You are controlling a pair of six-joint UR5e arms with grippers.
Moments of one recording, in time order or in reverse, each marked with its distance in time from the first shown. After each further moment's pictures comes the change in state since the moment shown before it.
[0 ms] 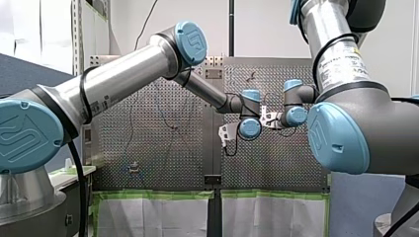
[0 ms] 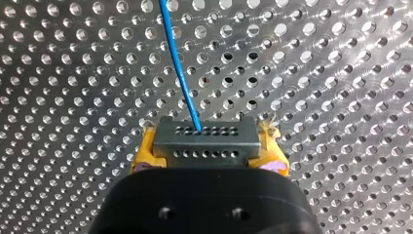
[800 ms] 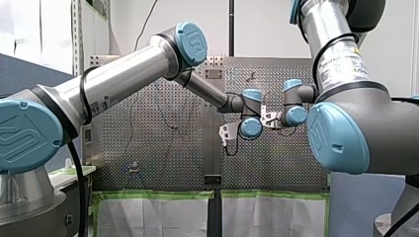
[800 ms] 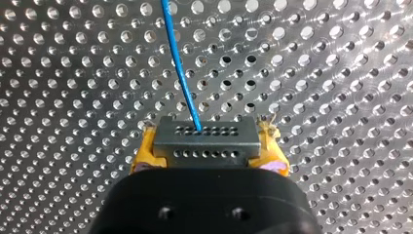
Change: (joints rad) left arm -0.006 -0.002 0.007 -0.020 -0.009 0.003; right arm 0.002 -0.002 0.000 0.001 -0.002 -0.001
